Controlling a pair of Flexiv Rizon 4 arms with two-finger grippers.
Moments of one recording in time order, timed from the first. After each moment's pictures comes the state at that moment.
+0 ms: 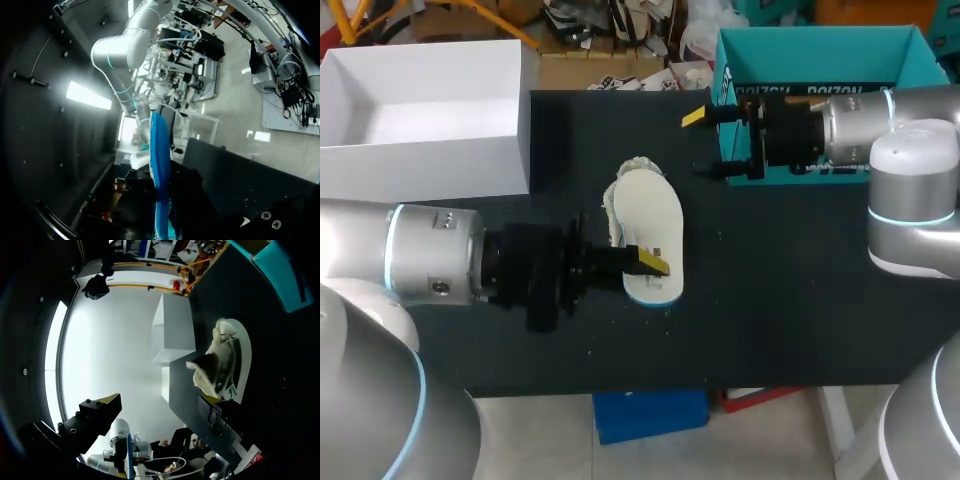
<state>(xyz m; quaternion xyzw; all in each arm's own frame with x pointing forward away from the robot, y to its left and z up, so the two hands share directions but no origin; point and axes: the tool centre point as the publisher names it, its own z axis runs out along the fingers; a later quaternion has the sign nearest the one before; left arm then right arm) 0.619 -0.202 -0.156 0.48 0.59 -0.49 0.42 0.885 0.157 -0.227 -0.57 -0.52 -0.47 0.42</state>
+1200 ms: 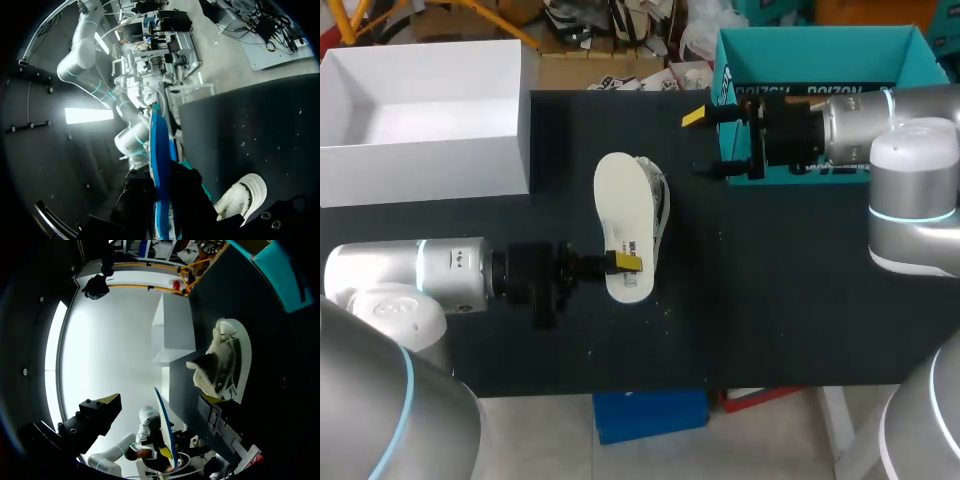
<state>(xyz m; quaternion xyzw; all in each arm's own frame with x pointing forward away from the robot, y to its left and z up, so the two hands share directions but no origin) 0.722 -0.176 -0.273 0.53 0.49 -0.41 0.55 0.885 0.157 -0.227 -0.57 -0.52 -0.47 0.42</state>
